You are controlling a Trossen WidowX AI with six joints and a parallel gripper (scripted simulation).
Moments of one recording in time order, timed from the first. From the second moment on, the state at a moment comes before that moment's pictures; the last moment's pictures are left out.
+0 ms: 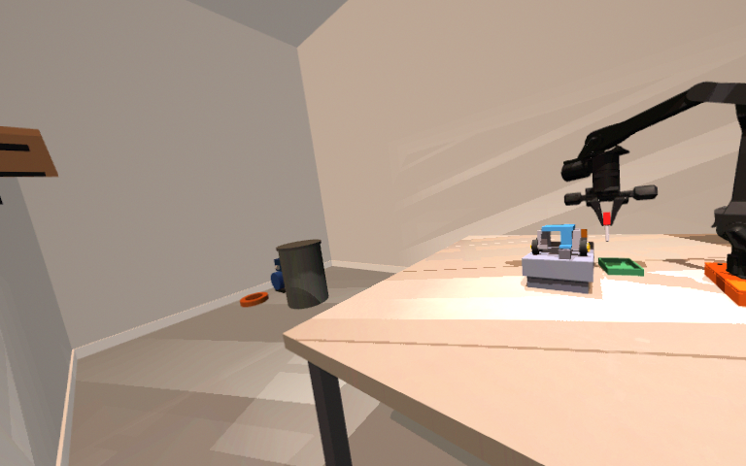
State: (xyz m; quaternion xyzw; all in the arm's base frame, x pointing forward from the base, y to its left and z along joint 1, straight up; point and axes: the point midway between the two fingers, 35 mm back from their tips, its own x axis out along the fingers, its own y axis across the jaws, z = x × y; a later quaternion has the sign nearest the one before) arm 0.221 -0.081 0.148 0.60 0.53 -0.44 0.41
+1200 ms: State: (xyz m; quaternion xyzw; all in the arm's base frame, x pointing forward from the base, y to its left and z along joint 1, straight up) arm 0.216 -0.127 0.142 0.67 0.35 -0.59 0.27
